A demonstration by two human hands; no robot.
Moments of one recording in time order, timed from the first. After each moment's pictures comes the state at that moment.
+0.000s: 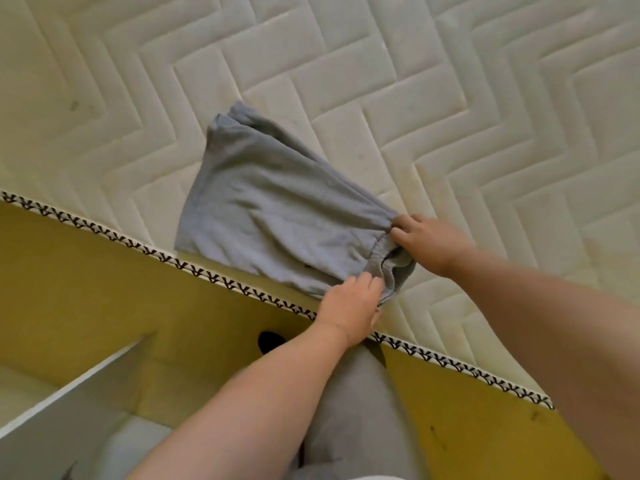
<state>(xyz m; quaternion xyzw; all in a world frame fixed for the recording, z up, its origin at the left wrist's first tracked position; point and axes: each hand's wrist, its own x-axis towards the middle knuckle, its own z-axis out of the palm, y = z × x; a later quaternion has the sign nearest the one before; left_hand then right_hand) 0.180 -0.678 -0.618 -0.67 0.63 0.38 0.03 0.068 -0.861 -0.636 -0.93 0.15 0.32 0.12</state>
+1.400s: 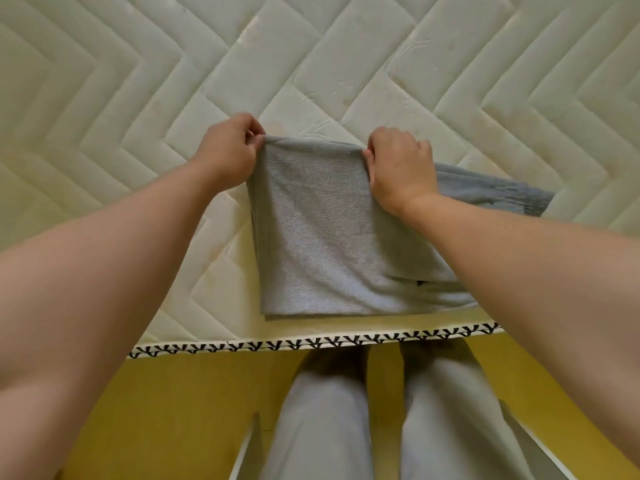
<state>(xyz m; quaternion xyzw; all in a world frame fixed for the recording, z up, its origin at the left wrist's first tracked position) 0.560 -0.861 -0.698 -0.74 0.58 0.34 -0.03 0.291 -0.847 -0.714 -0.75 0.63 0.00 0.19</state>
